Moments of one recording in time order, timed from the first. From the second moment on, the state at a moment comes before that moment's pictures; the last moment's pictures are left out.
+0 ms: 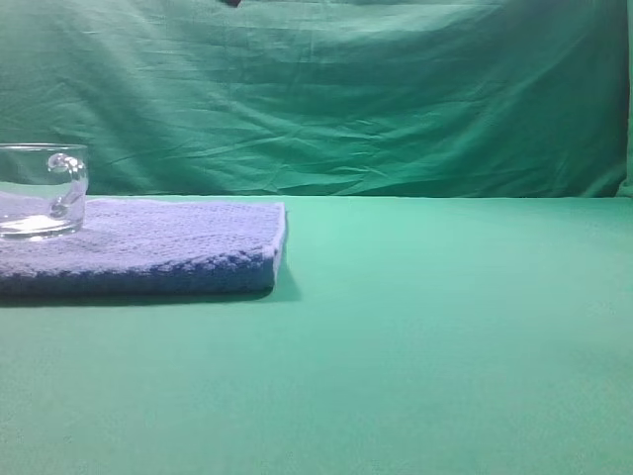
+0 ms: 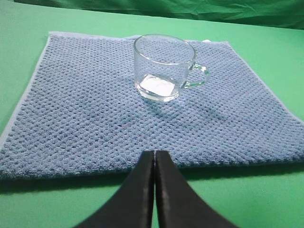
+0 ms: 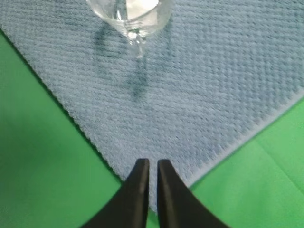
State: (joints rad) left arm -0.04 -0.02 0.02 -0.19 0.36 0.08; right arm 0.68 1.67 -1.66 0.19 1.17 -0.18
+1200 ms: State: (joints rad) left arm -0.04 -0.02 0.02 -0.19 0.36 0.08; right arm 0.64 1.00 -0.85 0.07 0.85 -0.16
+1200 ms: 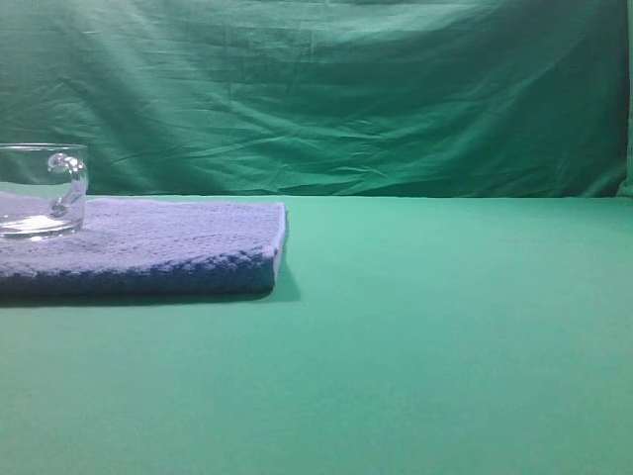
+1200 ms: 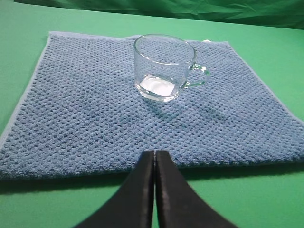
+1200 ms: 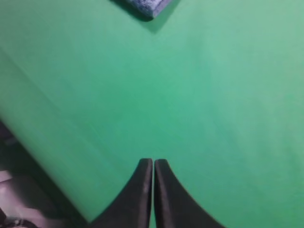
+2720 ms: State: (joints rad) left arm -0.04 -0.02 0.02 -0.19 0.36 0.08; right arm -0.06 -0.01 0.01 0.15 0.25 -0.14
